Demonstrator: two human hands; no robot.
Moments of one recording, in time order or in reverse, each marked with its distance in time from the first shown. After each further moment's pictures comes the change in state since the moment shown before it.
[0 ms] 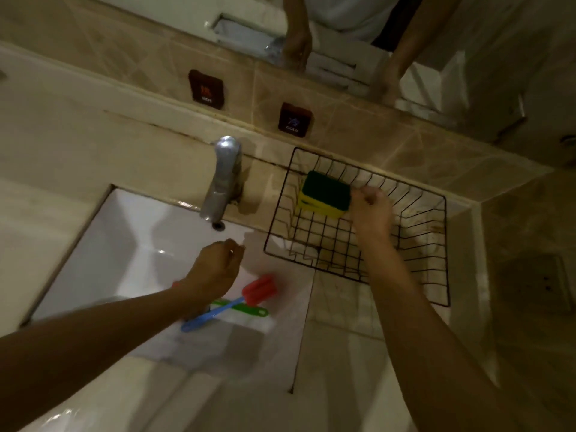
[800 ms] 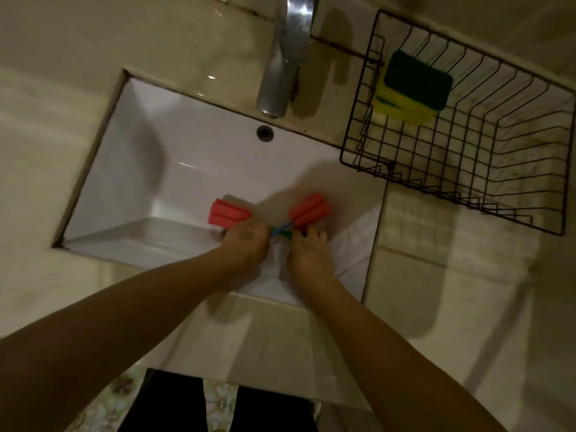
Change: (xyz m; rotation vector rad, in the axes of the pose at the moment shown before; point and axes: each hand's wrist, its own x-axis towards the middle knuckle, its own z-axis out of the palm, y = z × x) left_hand -0.039 -0.127 0.075 0.437 -0.345 -0.004; right_hand -0.216 0.171 0.140 -0.952 -0.579 -0.370
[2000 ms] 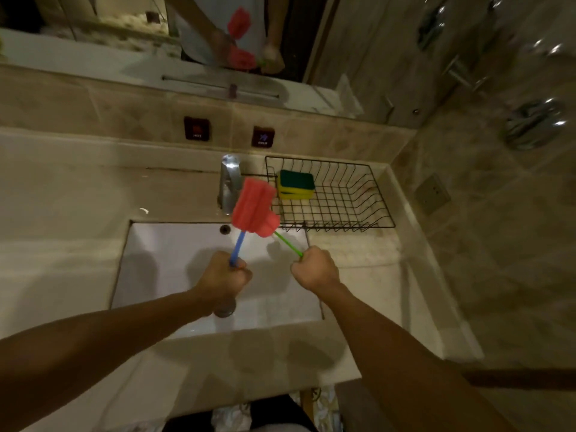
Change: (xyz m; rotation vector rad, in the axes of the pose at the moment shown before) left_hand -0.139 0.037 -0.178 -0.784 0.057 0.129; right_hand -0.096 -0.042 -0.178 0.379 0.269 0.535
